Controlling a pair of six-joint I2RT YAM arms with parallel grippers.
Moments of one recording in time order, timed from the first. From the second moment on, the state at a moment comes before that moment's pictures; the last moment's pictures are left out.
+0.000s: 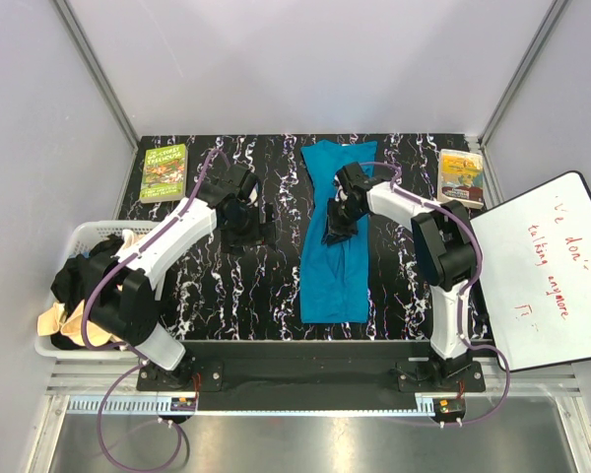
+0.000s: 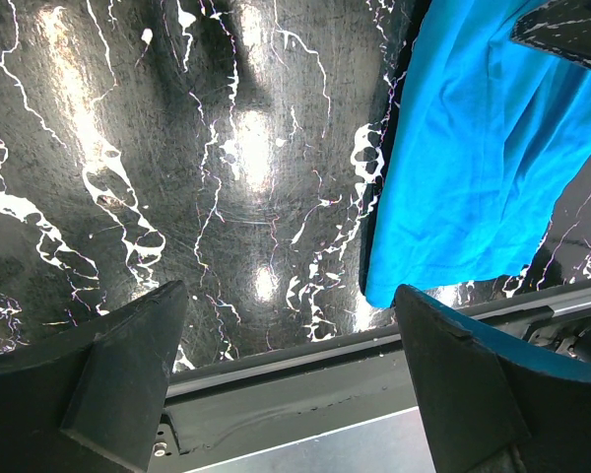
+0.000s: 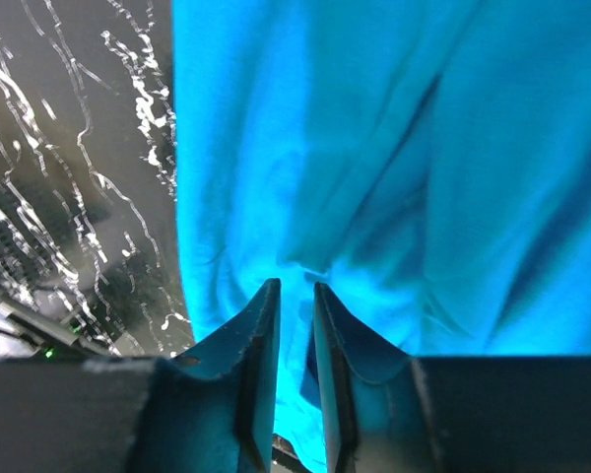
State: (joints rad) left arm -0.47 1.57 1.31 -0.95 0.14 -0.55; right arm 0.44 2.07 1.50 -0.63 -0.36 0.51
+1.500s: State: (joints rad) left arm -0.47 1.60 1.28 -0.95 0.15 -0.55; right arm 0.44 1.83 1.42 -0.65 -0.27 0.47
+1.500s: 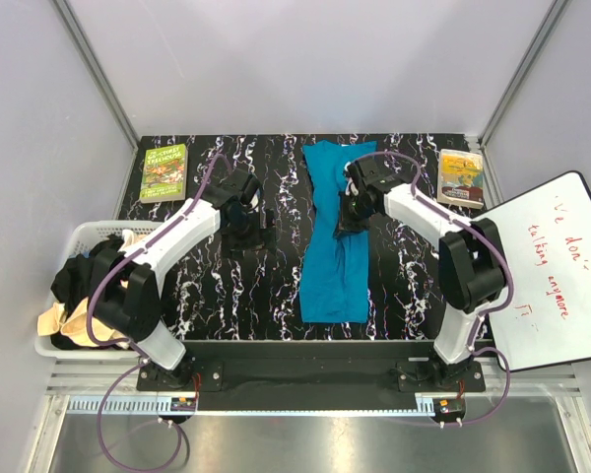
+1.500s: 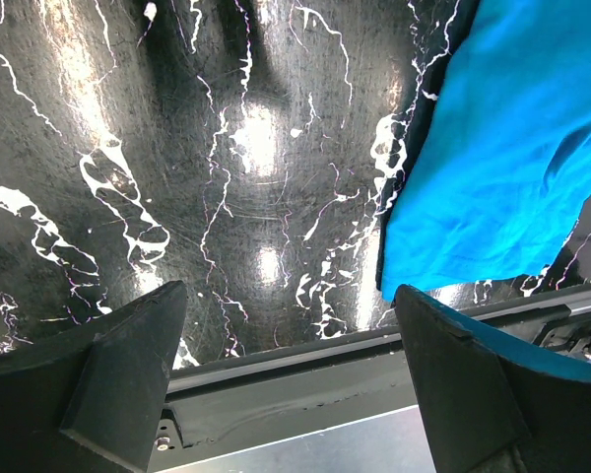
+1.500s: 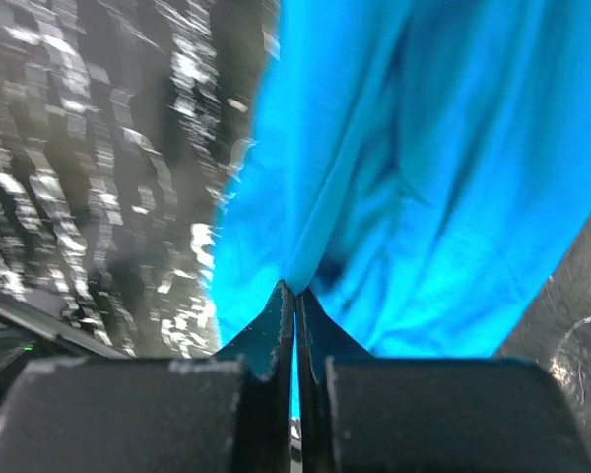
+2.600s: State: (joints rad) left arm -0.69 1.68 0.90 -0.42 0.47 -0.81; right arm 0.37 1.39 0.70 -0.72 -0.28 0.67
